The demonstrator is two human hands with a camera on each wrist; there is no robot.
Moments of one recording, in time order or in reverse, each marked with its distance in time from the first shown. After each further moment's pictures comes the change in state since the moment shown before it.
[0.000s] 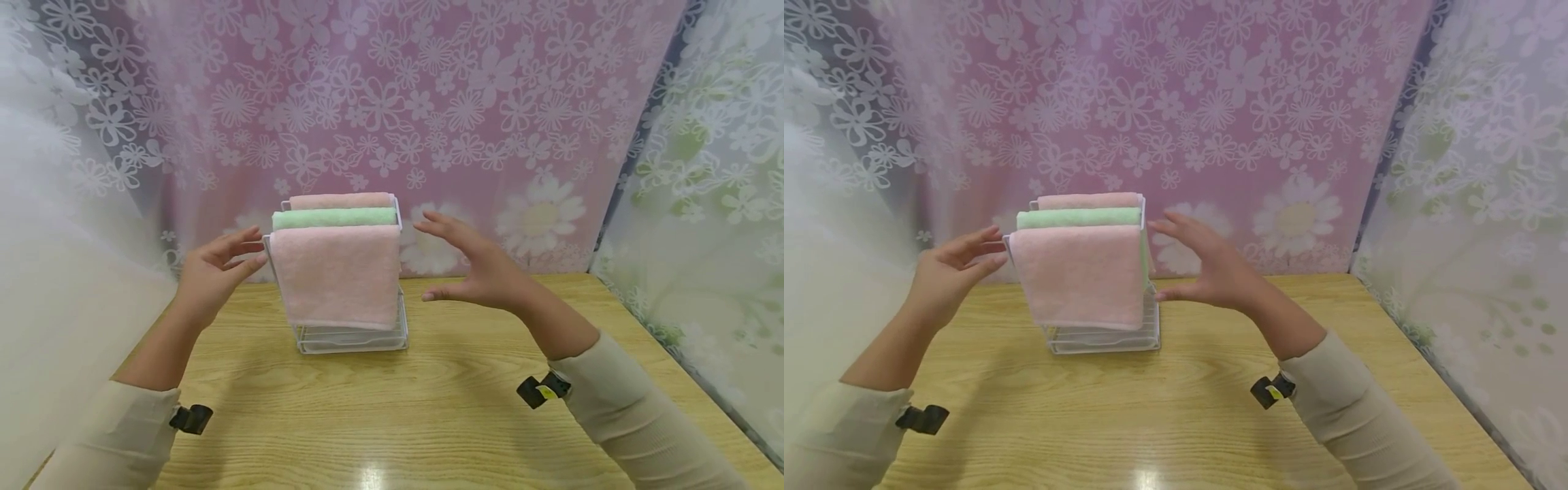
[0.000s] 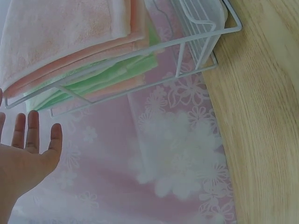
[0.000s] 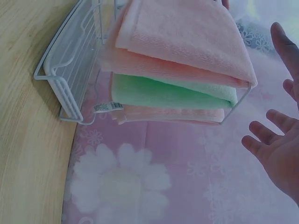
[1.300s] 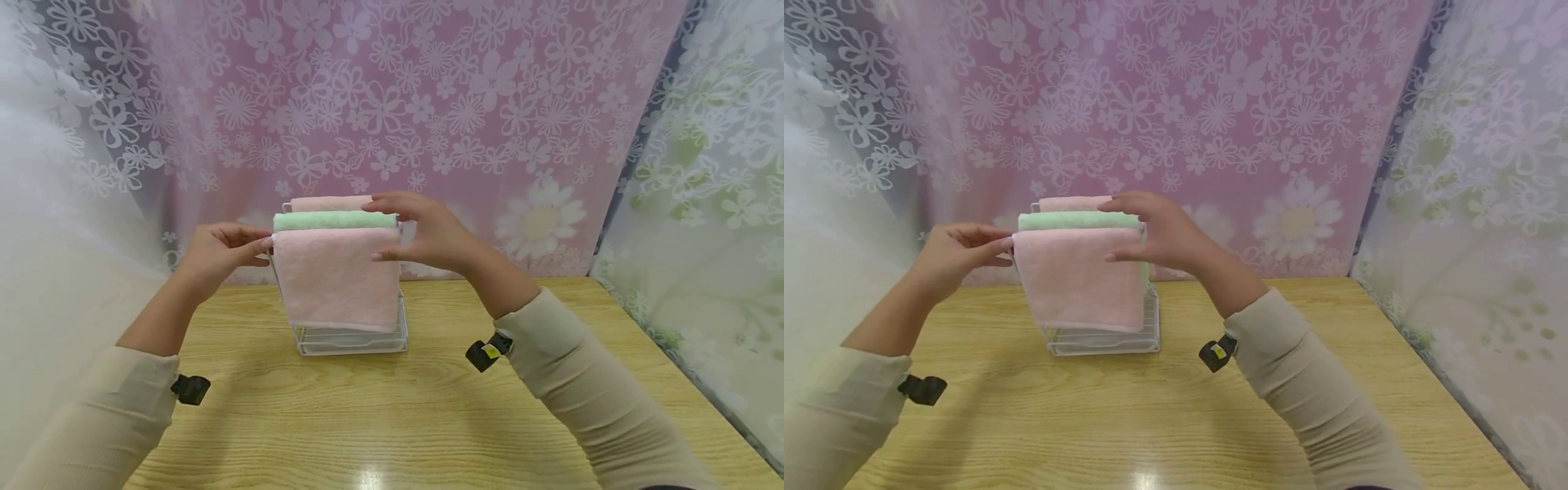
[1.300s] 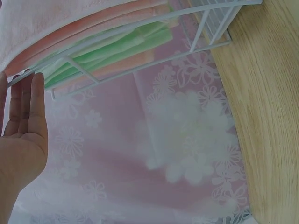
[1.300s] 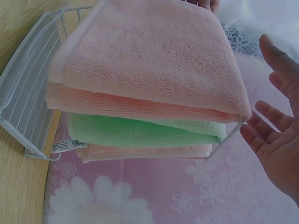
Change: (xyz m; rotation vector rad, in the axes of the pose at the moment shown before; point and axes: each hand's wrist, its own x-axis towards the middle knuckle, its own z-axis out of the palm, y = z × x) left_hand 0.031 0.011 -0.010 -0.117 -0.130 -0.075; right_hand 0.077 -0.020 0.010 0.033 -0.006 -0.020
